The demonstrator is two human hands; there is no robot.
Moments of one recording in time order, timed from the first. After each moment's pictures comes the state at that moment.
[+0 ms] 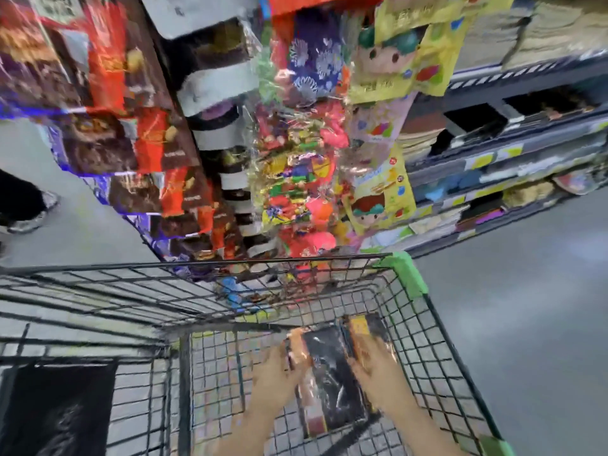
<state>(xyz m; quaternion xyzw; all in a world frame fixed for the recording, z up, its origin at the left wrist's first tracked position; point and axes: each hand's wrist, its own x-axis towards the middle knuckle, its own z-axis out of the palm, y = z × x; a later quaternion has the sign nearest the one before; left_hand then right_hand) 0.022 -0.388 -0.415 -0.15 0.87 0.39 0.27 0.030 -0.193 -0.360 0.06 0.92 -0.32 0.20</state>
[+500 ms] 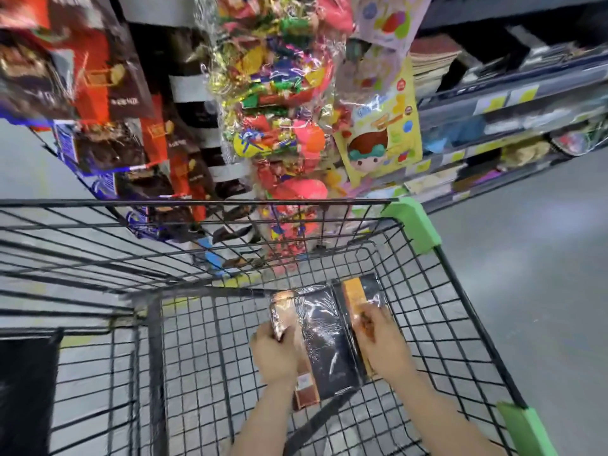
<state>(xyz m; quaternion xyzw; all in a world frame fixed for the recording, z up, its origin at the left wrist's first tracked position) 0.033 -0.342 -0.503 -0.38 0.78 0.49 0.09 0.034 -0.171 -0.435 0.13 0.93 -0.28 0.19</state>
